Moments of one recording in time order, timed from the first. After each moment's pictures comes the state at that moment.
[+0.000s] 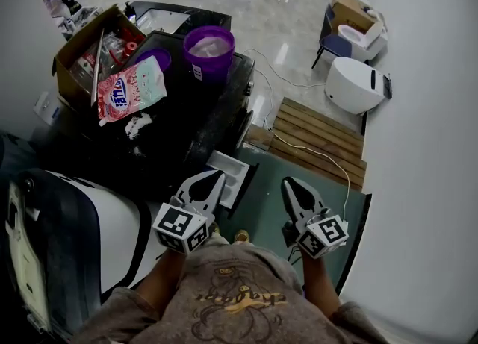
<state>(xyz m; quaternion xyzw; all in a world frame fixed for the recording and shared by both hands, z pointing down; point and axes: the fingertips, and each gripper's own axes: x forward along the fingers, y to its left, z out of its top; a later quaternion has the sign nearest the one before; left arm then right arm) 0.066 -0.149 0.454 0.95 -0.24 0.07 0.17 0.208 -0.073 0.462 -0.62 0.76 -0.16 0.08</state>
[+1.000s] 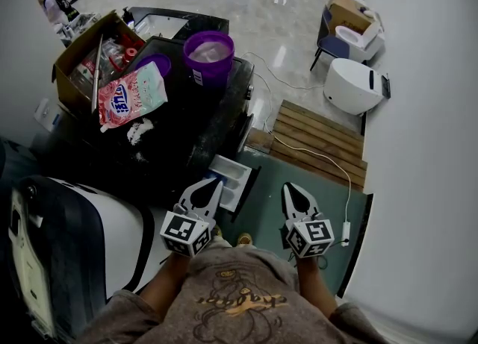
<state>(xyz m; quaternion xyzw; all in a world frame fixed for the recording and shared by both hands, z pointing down) 0.052 -0.152 0.485 0.95 -0.26 0.07 0.16 0.217 -0.073 0.516 -0.70 0.69 -0.18 -0.03</state>
